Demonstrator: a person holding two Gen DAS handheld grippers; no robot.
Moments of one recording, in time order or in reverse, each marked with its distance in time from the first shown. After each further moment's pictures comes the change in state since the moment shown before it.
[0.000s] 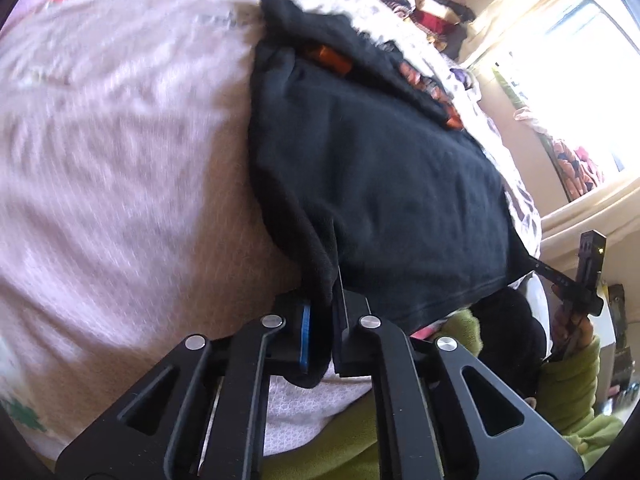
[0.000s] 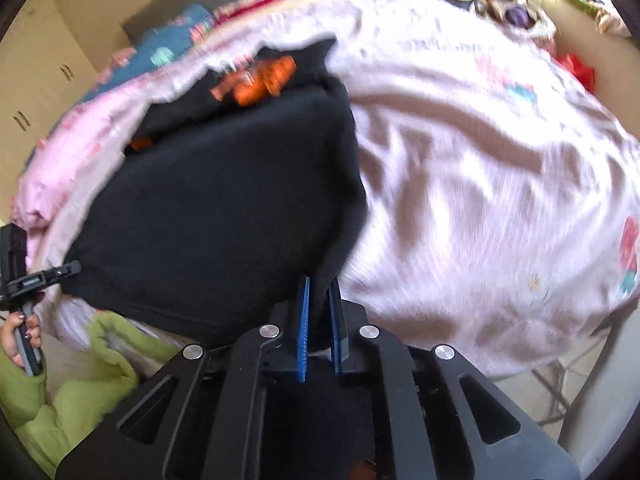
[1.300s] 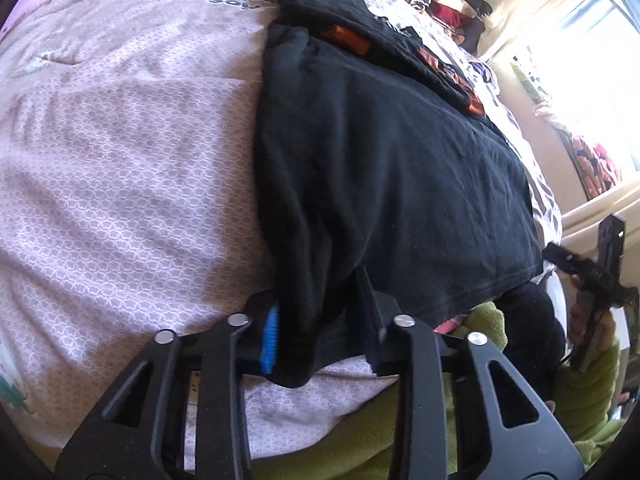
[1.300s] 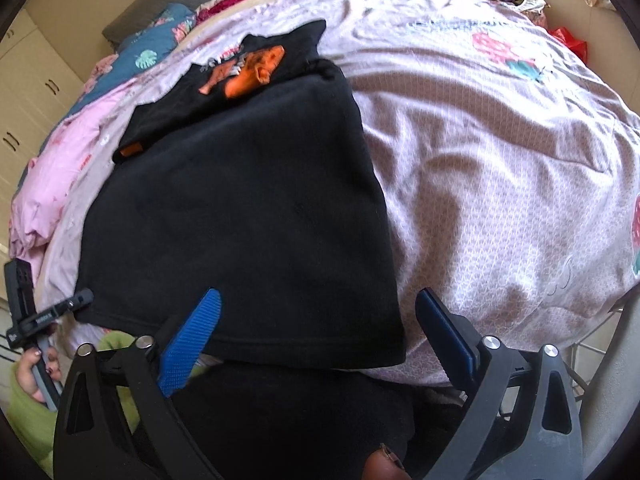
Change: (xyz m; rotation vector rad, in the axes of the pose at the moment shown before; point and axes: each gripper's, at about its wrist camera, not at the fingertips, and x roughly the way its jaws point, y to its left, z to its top) left arm 0.024 0.006 -0.013 -0.036 0.042 0.074; right arm 0.031 0.003 0.005 0.081 0.106 -0.022
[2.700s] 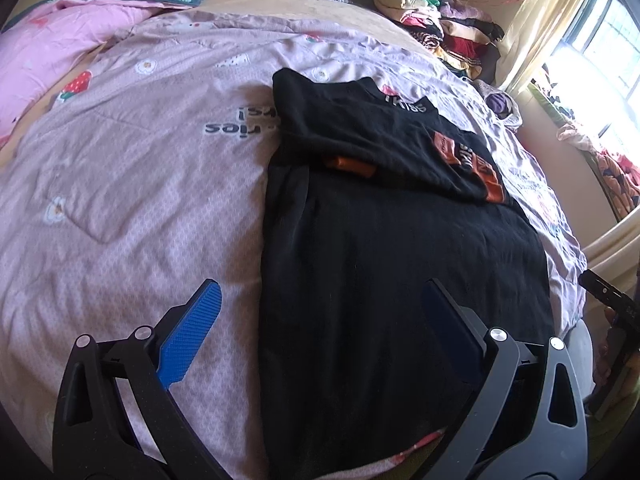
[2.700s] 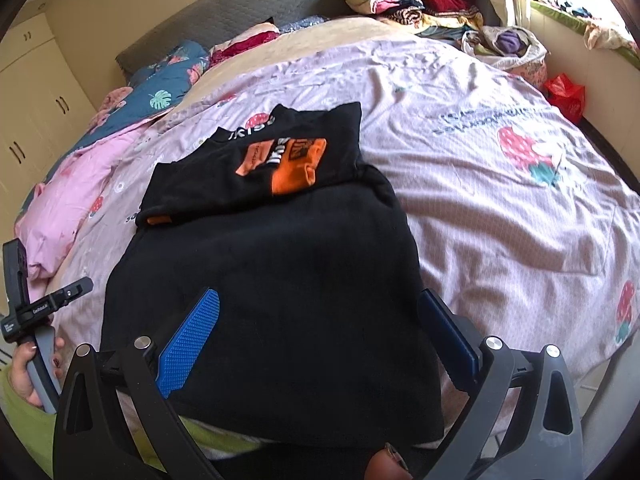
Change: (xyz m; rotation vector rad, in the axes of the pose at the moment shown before) left arm -0.024 -0.029 0.091 0.053 -0.152 0.153; right arm -0.032 0.052 0.059 -0.024 -0.191 -0.008
